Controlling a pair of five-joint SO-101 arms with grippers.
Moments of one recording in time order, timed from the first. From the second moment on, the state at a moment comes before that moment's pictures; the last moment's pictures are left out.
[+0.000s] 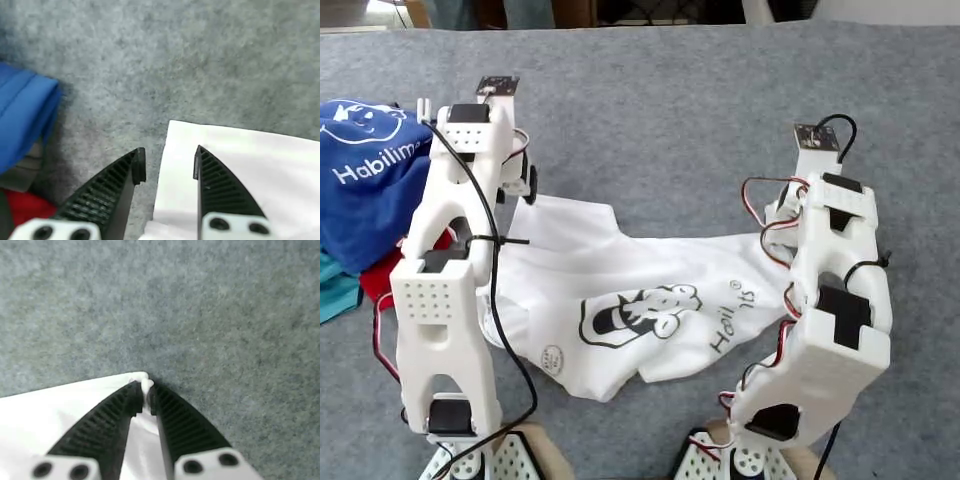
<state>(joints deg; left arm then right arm) -4.2 37.5 -28.9 81.1 -1.2 19.4 16.9 17.8 53.6 15.8</state>
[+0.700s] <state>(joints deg) -5.5 35.9 -22.3 73.6 -1.2 19.4 16.9 17.8 53.5 15.8</state>
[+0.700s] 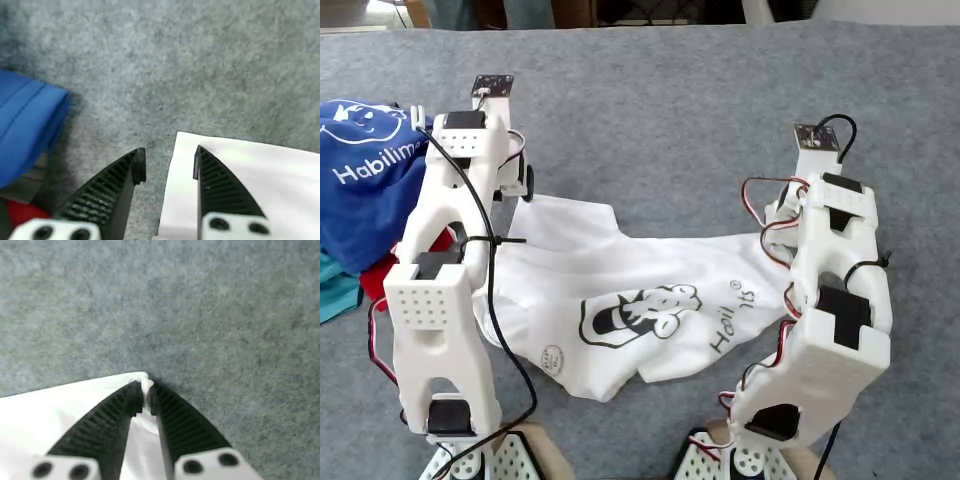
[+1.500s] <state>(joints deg) -4.6 41.9 -26.2 73.3 -1.0 19.4 16.9 17.8 53.5 15.8</state>
